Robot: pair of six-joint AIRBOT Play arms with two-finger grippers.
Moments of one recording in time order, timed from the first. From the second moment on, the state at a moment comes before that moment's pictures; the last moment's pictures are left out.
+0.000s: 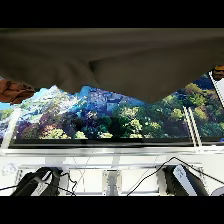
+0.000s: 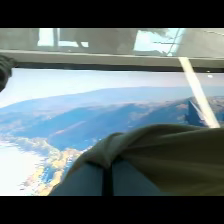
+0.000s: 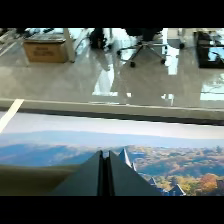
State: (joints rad) left arm 0.12 -0.83 1.79 1.26 -1.30 -1.47; right arm -0.72 -0.91 1.91 -0.65 1.37 1.18
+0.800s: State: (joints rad) left arm 0.12 -0.90 1.87 1.06 -1.61 -1.42; right arm -0.13 -0.84 1.91 -1.38 1.46 1.28
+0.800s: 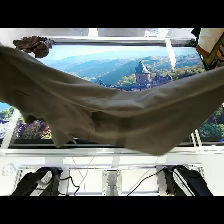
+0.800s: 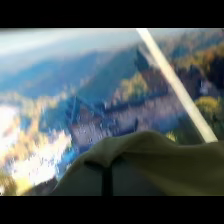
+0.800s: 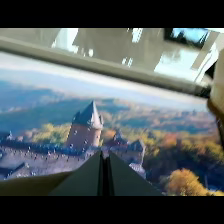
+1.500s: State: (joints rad) left arm 0.07 -1.74 1.73 1.02 -0.97 -1.41; right arm -0.11 -1.68 1.66 -1.21 0.85 1.28
